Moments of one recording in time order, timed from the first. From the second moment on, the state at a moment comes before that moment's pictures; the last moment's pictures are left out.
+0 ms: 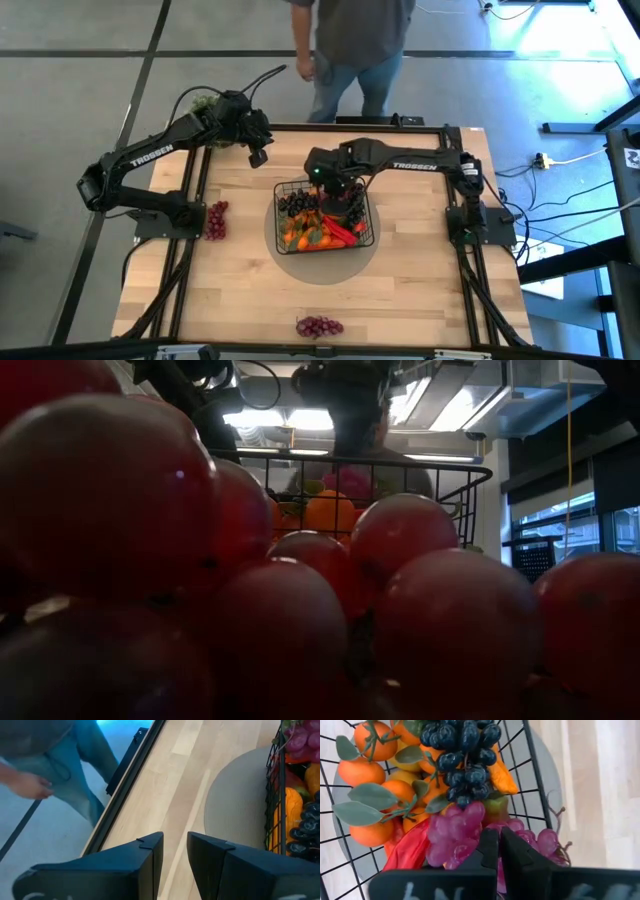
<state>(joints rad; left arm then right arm) 0.67 1.18 1.05 -0.54 0.08 0.28 -0.09 2.01 1.96 -1.19 0.04 0.04</state>
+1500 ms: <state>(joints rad) 0.67 1.13 1.05 -0.74 0.10 0.16 -0.10 2.03 1.96 -1.23 0.02 0.01</state>
